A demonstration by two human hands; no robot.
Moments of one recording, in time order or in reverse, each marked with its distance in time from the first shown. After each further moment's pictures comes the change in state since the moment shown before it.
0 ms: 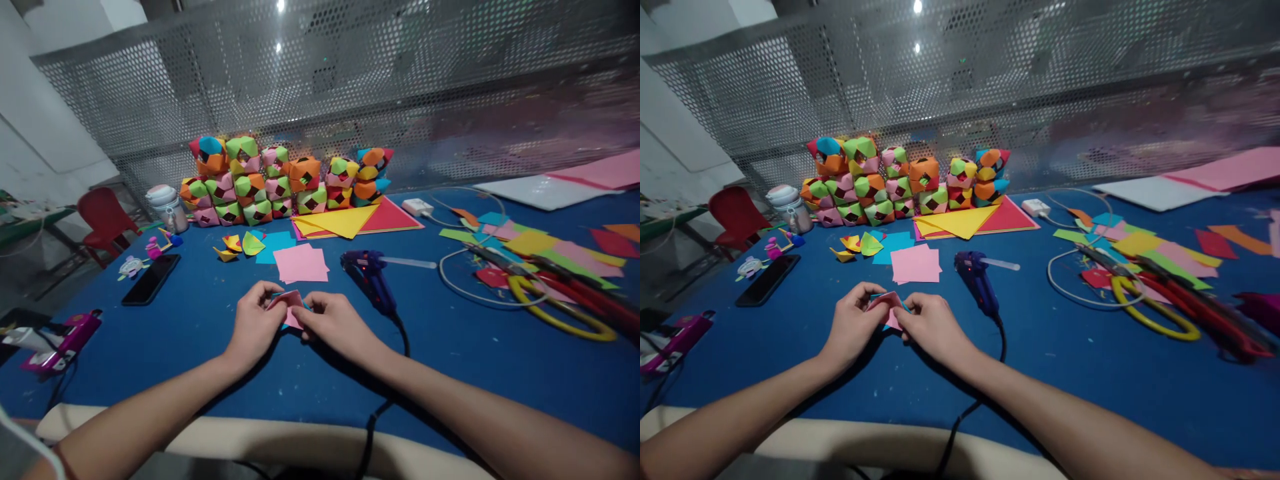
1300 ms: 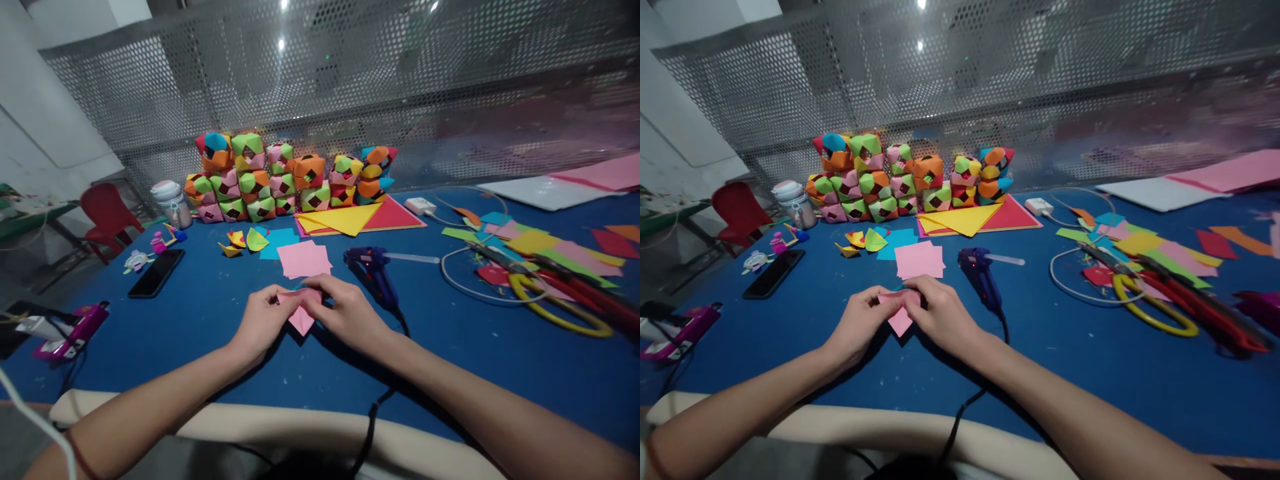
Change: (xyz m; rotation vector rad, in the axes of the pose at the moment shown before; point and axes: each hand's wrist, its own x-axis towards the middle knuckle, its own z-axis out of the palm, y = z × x) left_hand -0.007 0.008 -0.001 -0.250 -0.164 -0.187; right_hand 0.000 0.001 -0.015 -0.325 0.134 -0.478
